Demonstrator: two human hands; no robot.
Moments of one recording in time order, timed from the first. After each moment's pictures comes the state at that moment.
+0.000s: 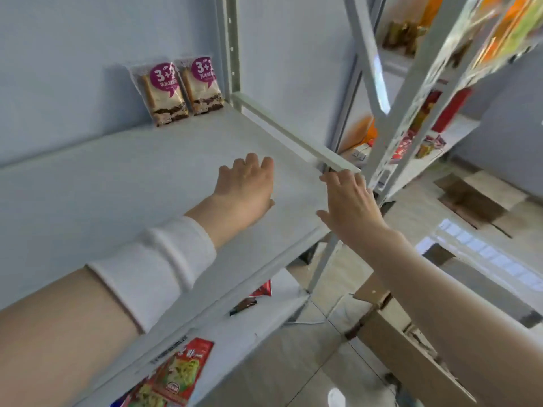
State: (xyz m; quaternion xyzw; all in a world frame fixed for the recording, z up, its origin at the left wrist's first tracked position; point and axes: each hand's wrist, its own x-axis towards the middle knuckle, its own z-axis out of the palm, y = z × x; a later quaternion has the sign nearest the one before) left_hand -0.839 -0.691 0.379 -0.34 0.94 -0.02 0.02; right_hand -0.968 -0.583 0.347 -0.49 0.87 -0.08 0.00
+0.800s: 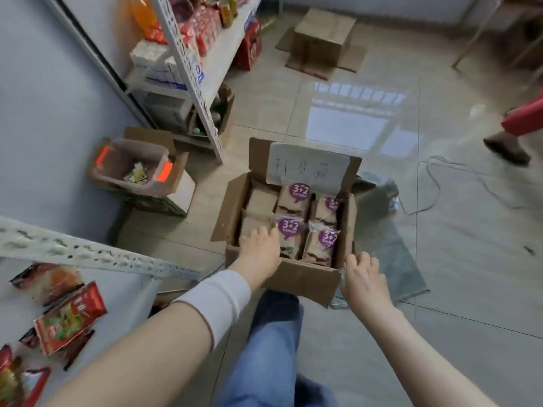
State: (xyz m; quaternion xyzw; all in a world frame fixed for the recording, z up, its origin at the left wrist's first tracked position) left_hand -1.194 -0.342 0.065 -0.06 0.95 0.06 0.29; right_hand -1.190 -0.151 0.072 -0.07 0.96 0.01 0.28
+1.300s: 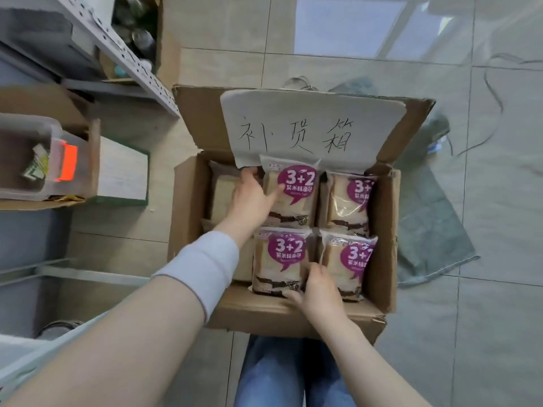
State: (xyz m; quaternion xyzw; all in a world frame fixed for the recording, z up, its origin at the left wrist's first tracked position) left_hand -1.407 -0.383 -0.181 -0.27 0.85 0.38 0.25; right_hand -1.290 -0.237 -0.186 0.12 0.85 -0.24 0.46
